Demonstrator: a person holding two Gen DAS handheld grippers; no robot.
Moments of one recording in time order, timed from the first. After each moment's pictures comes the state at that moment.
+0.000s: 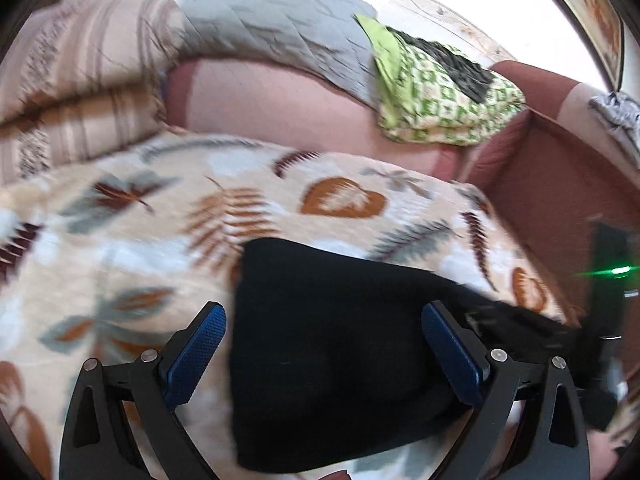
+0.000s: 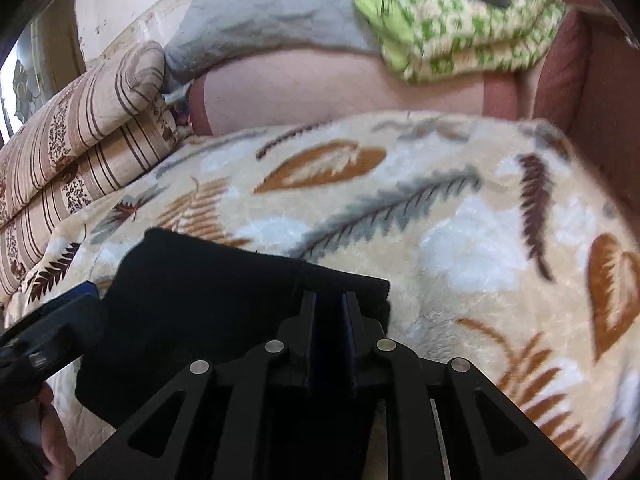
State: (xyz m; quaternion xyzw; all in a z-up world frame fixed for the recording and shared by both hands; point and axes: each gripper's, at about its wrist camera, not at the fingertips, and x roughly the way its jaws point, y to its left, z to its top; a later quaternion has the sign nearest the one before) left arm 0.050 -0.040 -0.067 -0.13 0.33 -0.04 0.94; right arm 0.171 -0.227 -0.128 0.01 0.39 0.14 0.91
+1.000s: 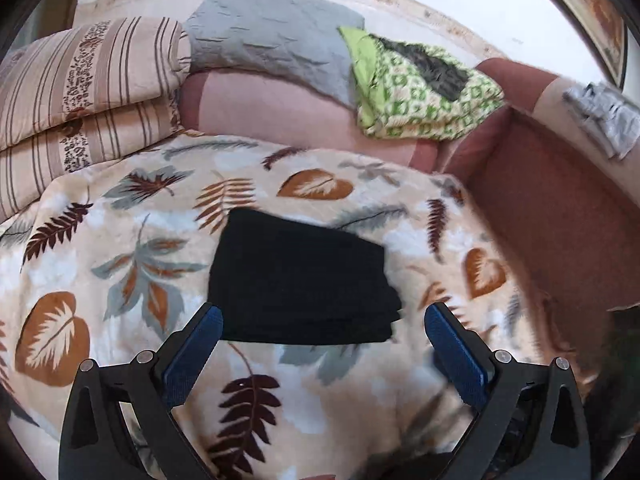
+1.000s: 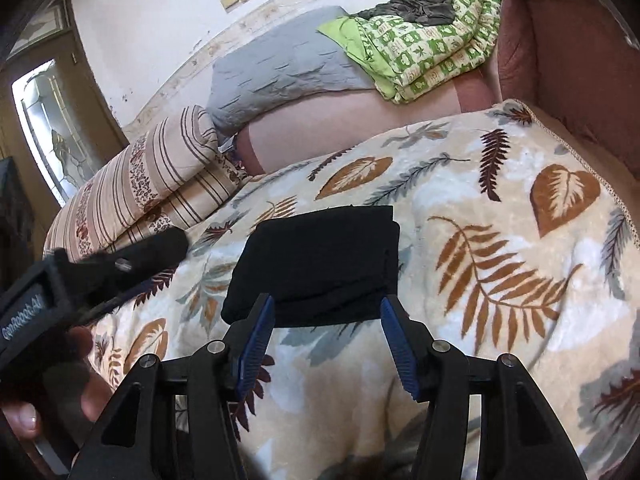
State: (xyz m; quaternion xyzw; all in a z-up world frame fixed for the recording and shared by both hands) left arm -0.082 -0.107 0.004 -0.12 0.34 -0.01 0.93; right arm 0.029 -0.283 -0.070 0.14 0.38 0.18 0.90
